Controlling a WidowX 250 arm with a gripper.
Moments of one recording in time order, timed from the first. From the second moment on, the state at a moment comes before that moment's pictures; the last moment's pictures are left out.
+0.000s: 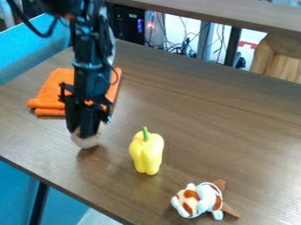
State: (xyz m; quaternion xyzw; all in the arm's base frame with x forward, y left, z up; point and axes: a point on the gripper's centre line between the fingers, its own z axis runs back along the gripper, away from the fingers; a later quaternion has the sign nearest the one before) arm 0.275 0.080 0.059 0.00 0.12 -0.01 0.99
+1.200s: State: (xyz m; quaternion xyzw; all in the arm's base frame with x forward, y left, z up) arm 0.420 0.019 0.060 -0.05 0.10 -0.07 0.99
